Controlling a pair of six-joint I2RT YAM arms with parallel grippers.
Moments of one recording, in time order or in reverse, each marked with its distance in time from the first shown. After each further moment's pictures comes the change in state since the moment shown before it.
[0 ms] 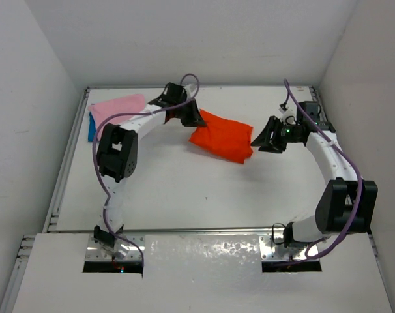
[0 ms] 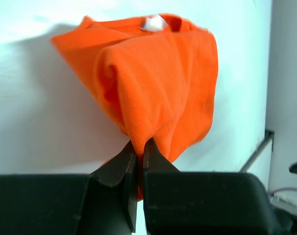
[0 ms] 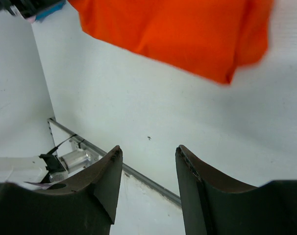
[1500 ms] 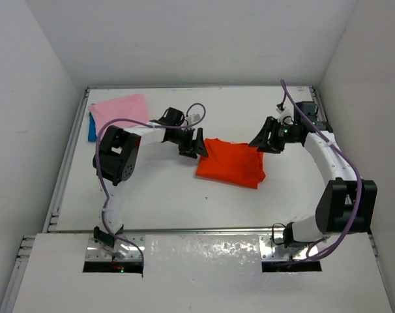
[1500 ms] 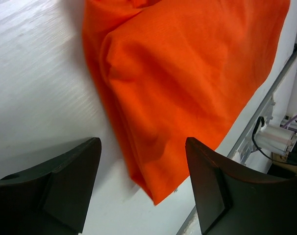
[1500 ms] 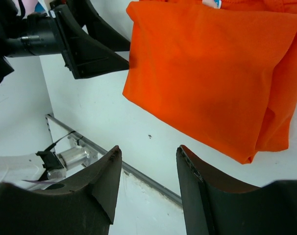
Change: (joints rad) left arm 0.005 -0.066 -0.360 0.032 0.210 0.227; right arm 0.037 0.000 -0.007 0.009 0.003 0.002
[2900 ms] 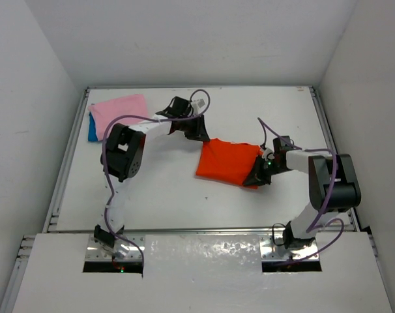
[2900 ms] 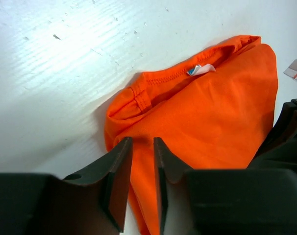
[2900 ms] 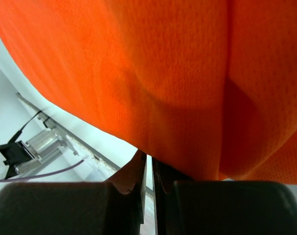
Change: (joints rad) left arm -0.028 0.103 0.223 0.060 -0.156 -0.042; right arm 0.063 0.208 -0.401 0.302 0.002 0.050
